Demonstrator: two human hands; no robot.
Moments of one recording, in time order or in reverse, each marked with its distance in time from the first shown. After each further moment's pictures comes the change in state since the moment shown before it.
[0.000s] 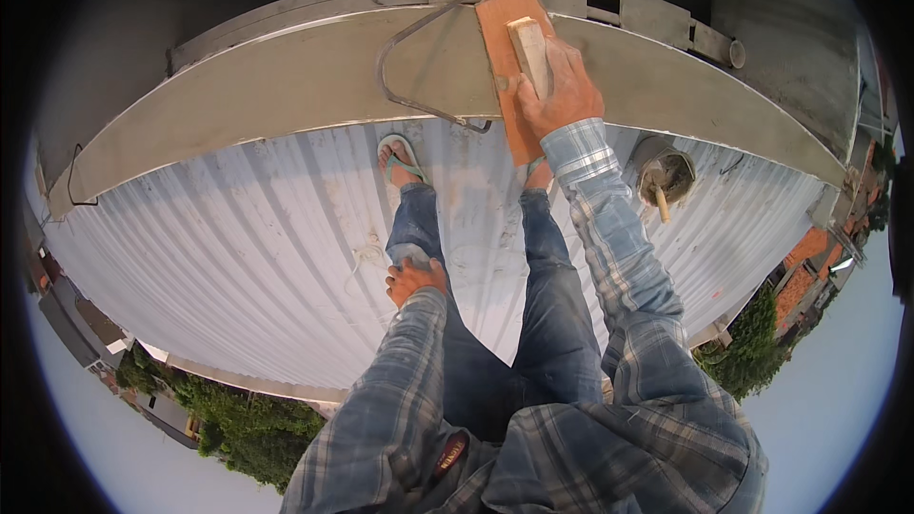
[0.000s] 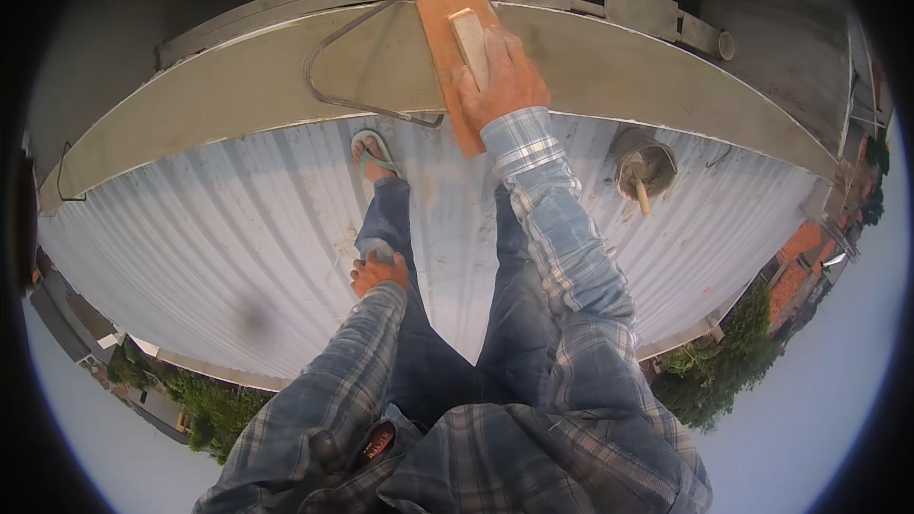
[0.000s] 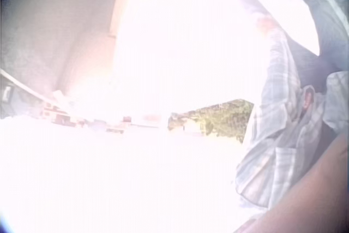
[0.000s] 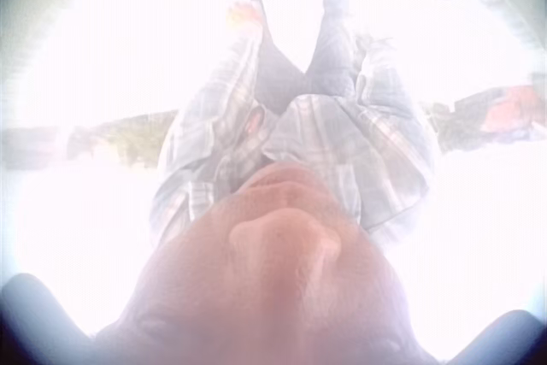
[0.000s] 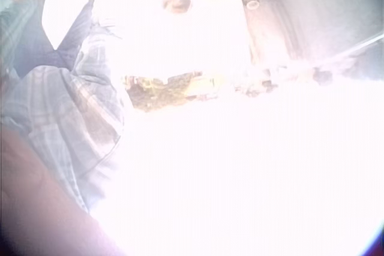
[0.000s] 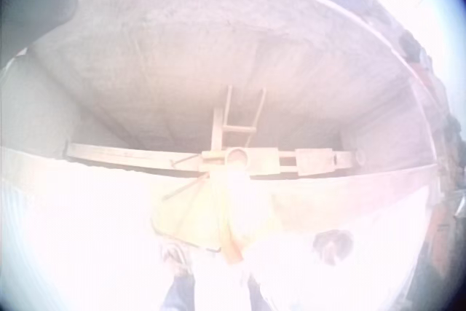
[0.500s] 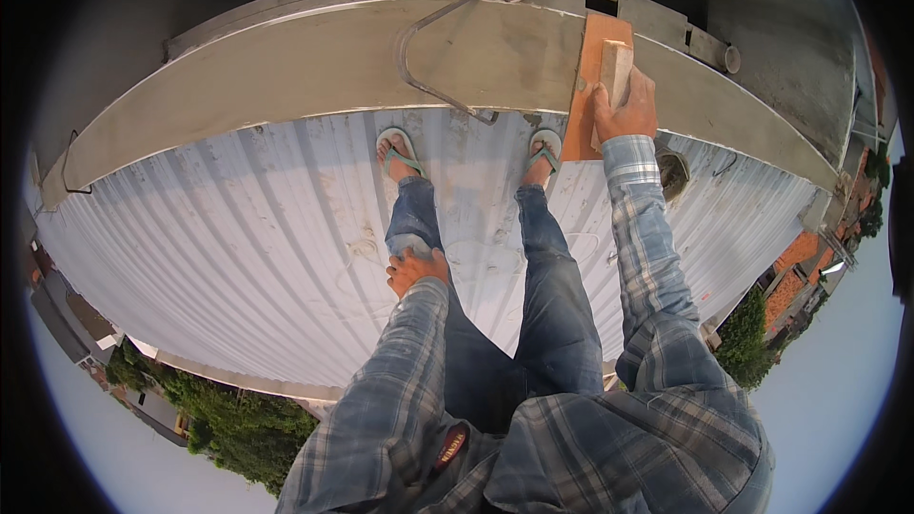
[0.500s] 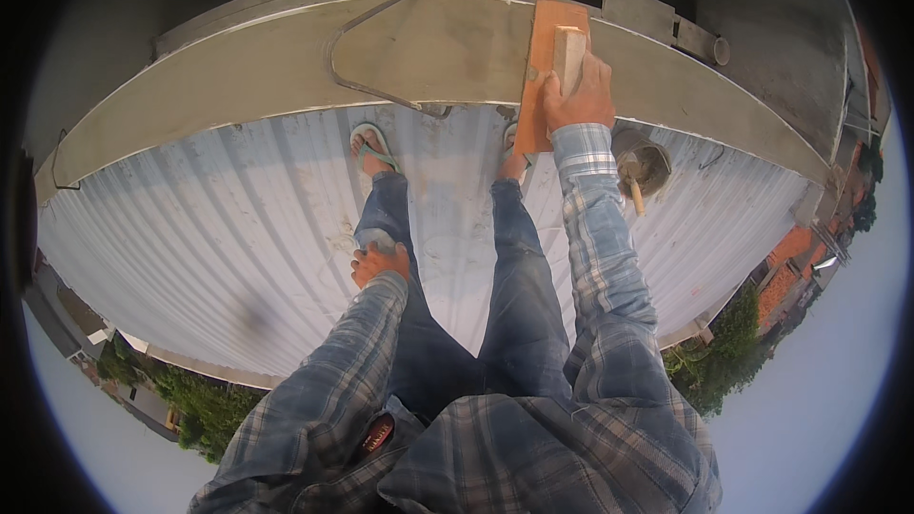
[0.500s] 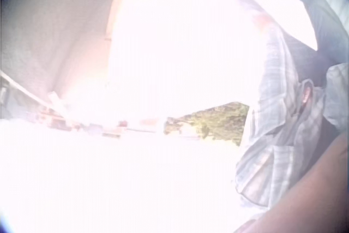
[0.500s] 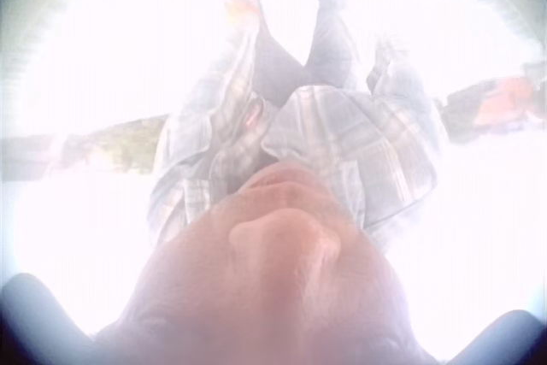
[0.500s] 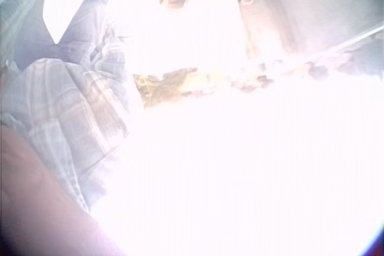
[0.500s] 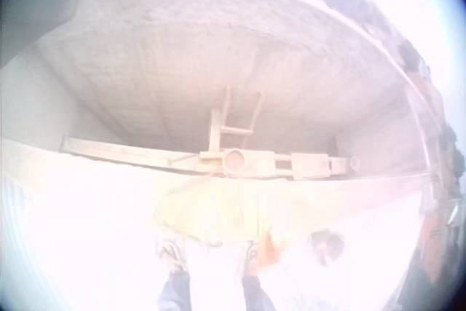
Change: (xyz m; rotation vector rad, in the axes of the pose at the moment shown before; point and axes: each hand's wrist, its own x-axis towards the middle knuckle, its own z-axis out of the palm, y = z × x) left_hand 0.008 0.011 -0.004 -0.048 0.032 0.016; right_hand -0.011 0.083 -0.016 -0.123 -0.038 0.249
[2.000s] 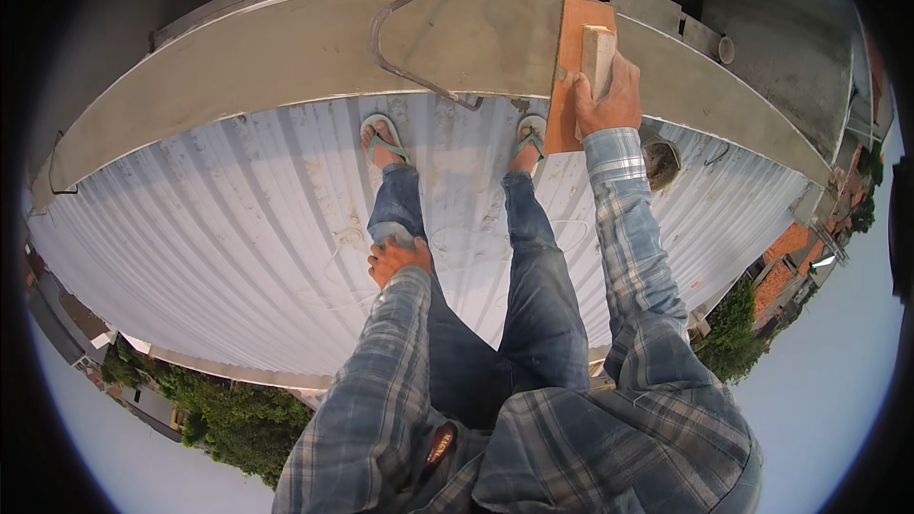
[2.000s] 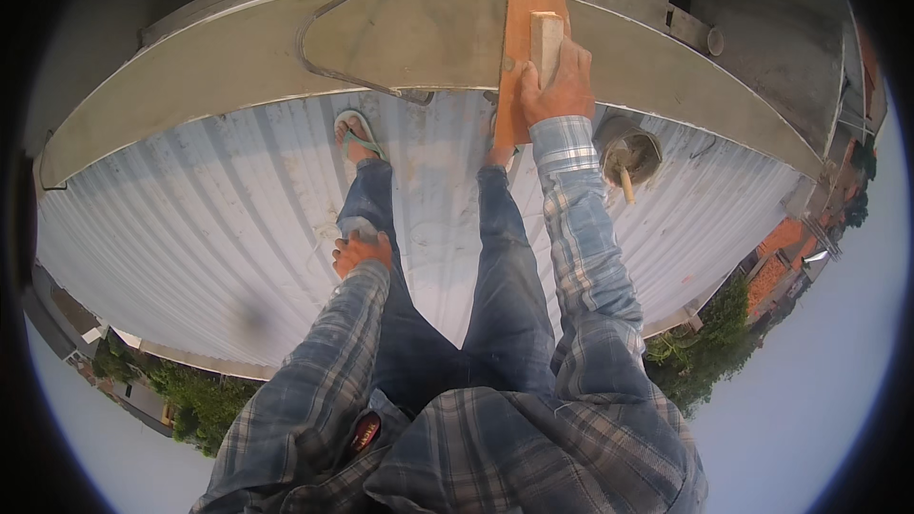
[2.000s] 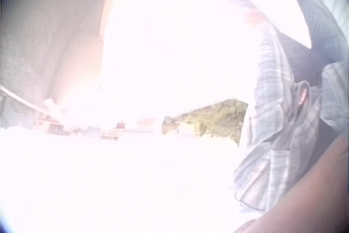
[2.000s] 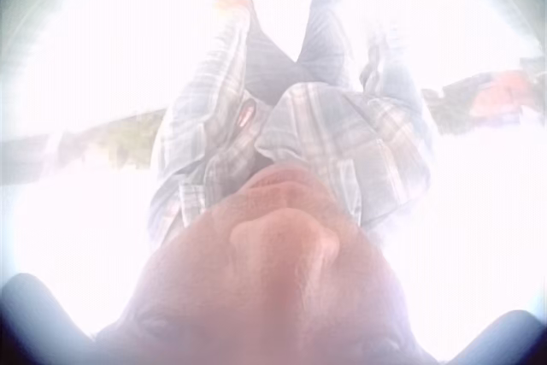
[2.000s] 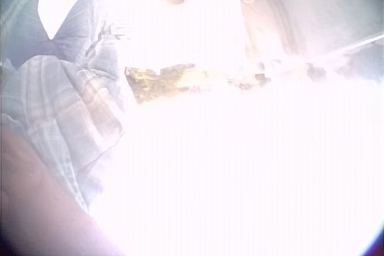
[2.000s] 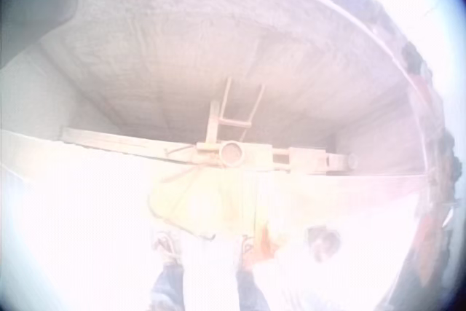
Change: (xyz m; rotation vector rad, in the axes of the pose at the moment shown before) left_hand -0.002 -0.003 -0.005 0.045 -0.057 -0.013; right_hand -0.015 -0.004 0.005 0.044 0.008 -0.121
